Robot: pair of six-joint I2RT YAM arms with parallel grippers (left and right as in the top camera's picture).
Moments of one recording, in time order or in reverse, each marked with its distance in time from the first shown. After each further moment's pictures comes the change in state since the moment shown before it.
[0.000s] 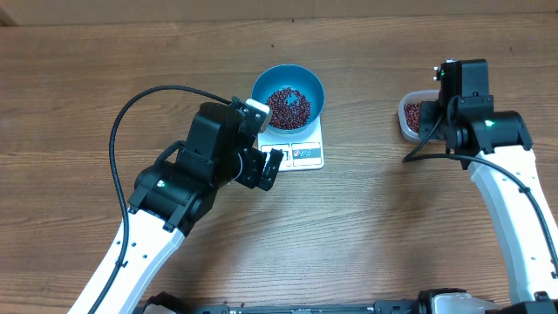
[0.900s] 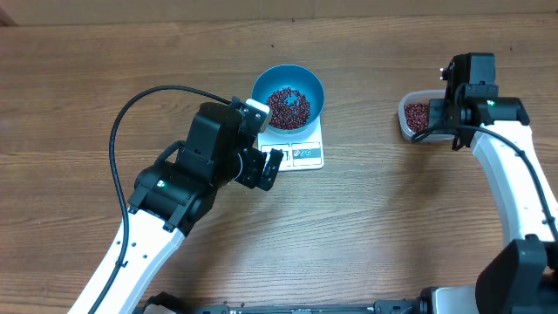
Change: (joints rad) left arm 0.000 0.000 0.000 0.000 0.000 0.000; right arm -0.111 0.168 0.003 0.082 -0.061 -0.097
